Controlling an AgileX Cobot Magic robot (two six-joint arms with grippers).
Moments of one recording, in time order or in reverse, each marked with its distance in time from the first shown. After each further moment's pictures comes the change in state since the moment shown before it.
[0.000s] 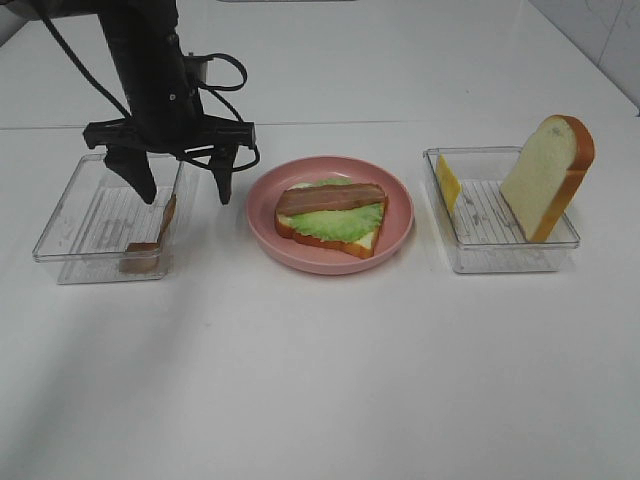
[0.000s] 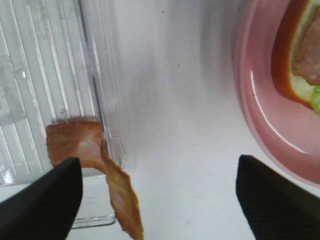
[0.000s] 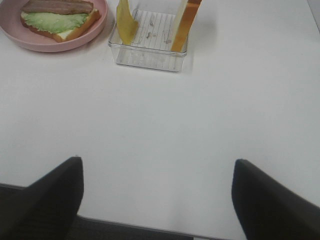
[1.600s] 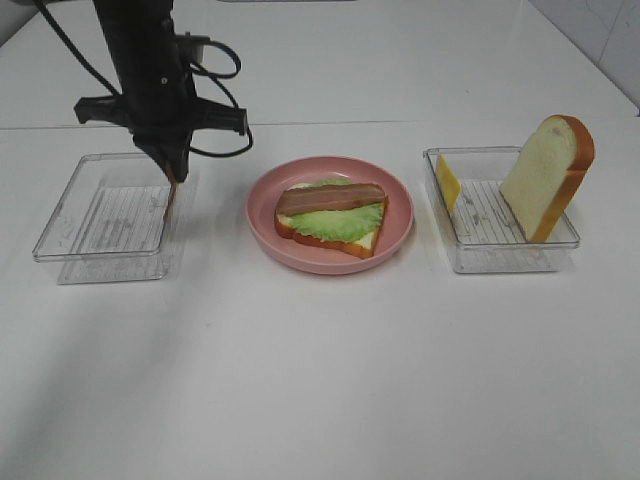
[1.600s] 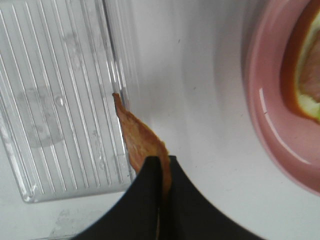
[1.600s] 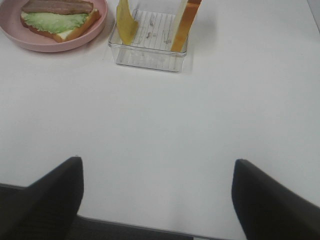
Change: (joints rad) left arm 0.000 -0.012 -0.079 0.081 0.004 0.028; right arm 0.000 0.000 0.000 0.000 0.000 0.000
